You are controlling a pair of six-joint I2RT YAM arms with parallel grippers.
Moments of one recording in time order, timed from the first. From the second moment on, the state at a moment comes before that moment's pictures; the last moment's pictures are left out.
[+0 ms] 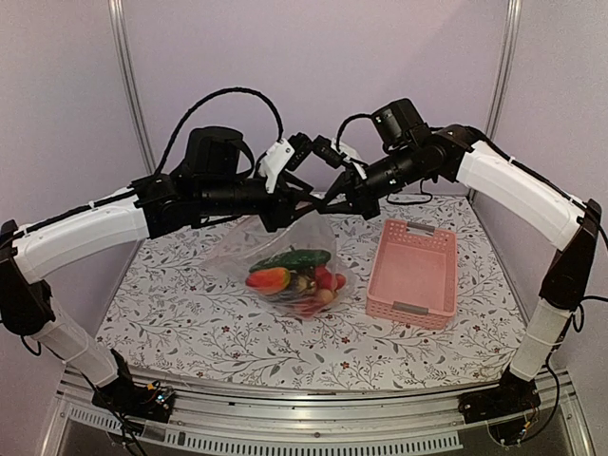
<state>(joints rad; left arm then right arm) -0.89 1.49 1.38 -0.21 0.17 0.17 0.75 1.77 1.87 -0.83 -0.66 -0.41</state>
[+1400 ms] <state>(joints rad) -0.84 1.43 1.33 -0.31 0.19 0.17 0.55 1.71 1.79 -0.78 -0.72 -0.42</state>
